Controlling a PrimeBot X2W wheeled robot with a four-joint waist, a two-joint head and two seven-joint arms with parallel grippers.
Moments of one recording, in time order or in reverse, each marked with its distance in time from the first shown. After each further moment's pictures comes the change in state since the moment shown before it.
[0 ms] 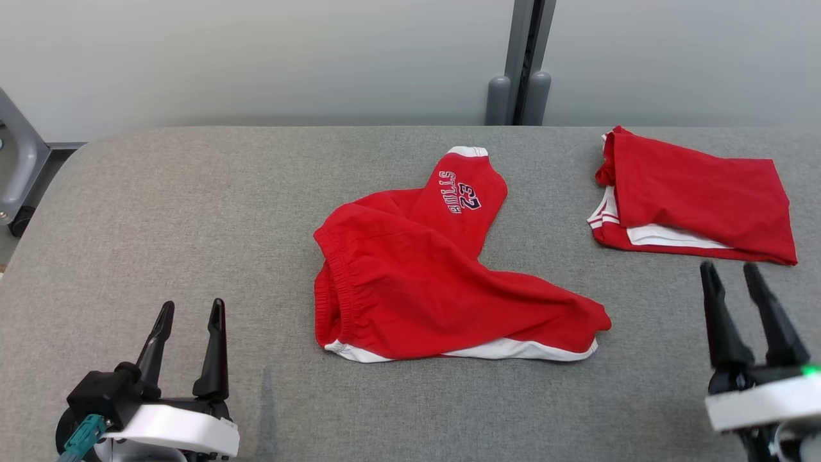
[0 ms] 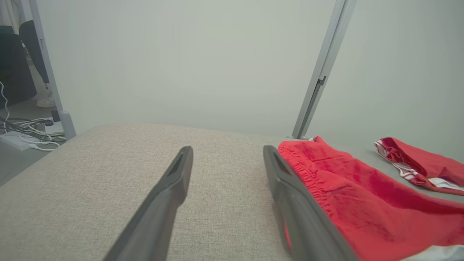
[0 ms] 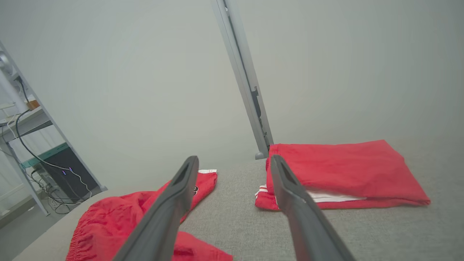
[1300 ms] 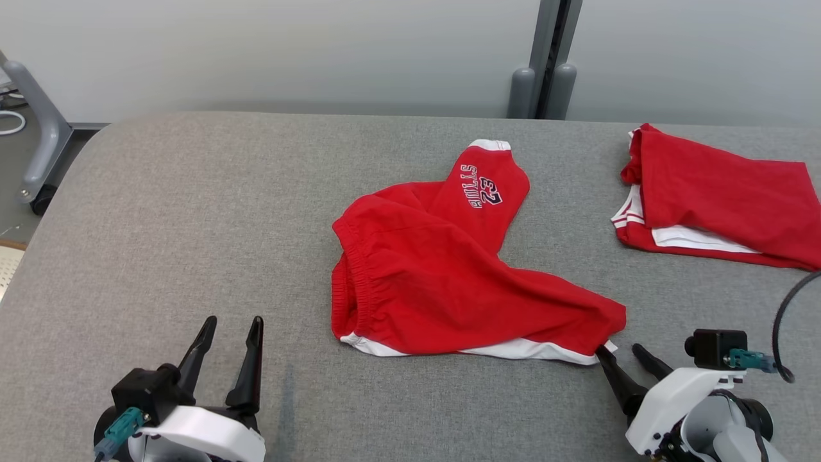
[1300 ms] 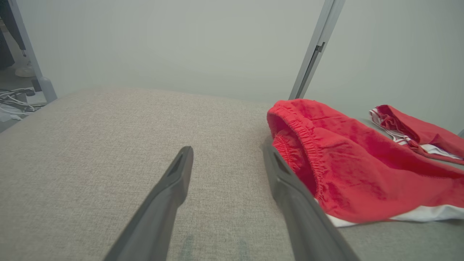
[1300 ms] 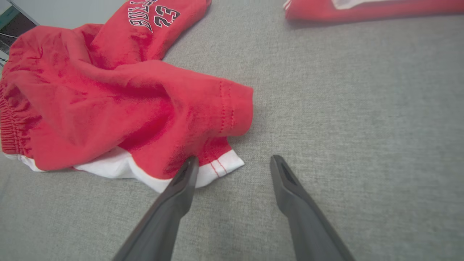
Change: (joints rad) left arm -0.025 0.032 -0.130 0.100 -0.064 0.000 0.013; right arm -0.164 0.072 0.248 0.471 0.023 0.000 0.272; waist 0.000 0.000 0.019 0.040
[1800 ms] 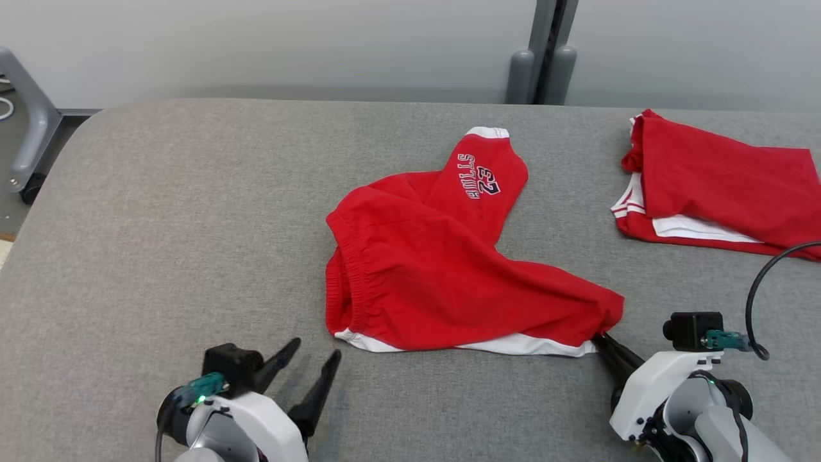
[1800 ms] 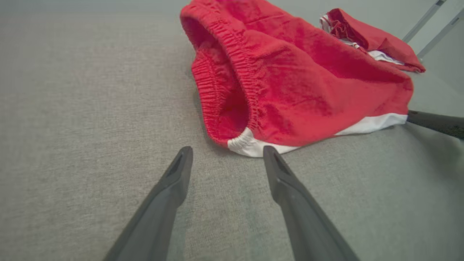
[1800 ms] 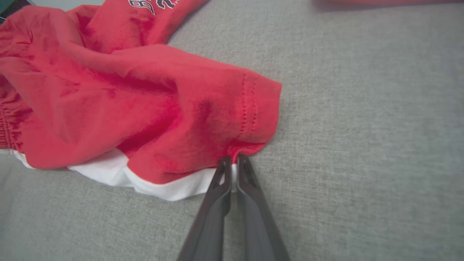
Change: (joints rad) left arm -0.087 0.108 -0.319 0.016 -0.169 -0.001 0.210; right arm -0.102 0.009 0.094 0.098 0.032 0.000 -0.004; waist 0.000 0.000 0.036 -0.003
